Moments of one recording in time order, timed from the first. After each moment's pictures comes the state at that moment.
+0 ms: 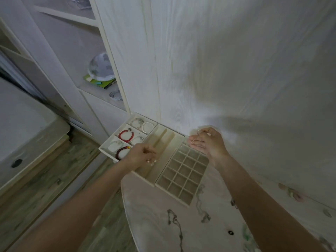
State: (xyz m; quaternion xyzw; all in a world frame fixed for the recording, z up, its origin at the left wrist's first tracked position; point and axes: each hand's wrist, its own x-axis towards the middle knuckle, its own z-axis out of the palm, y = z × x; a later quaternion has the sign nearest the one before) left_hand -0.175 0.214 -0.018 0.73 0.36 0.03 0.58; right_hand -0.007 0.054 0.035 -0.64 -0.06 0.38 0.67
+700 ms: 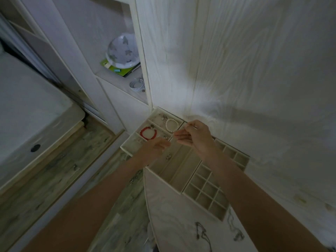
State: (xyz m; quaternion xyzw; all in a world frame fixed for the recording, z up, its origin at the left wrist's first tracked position) left_hand -0.191 0.290 -0.044 0.74 0.34 0.01 0.57; right_hand -0.054 0.188 0.014 -0.63 -0.10 0.46 0.62
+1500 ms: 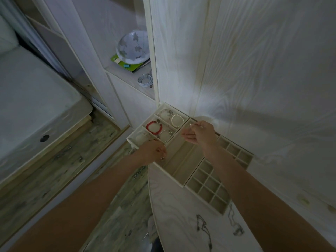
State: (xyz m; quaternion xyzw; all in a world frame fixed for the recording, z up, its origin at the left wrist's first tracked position) left_hand -0.212 0.282 -0.052 0.82 0.35 -0.07 0.46; right_hand -0.058 0.182 -0.002 -0.69 -0.13 0.42 0.58
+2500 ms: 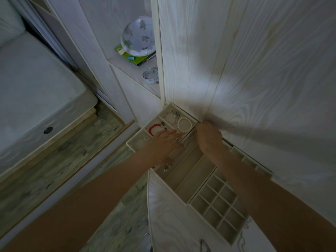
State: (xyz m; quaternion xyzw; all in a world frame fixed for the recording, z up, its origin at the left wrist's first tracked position) left_hand -0.170 0.313 -0.066 0.98 0.14 -0.17 0.02; right_hand -0.013 0.235 -0.060 -0.86 -0.49 0.10 0.05
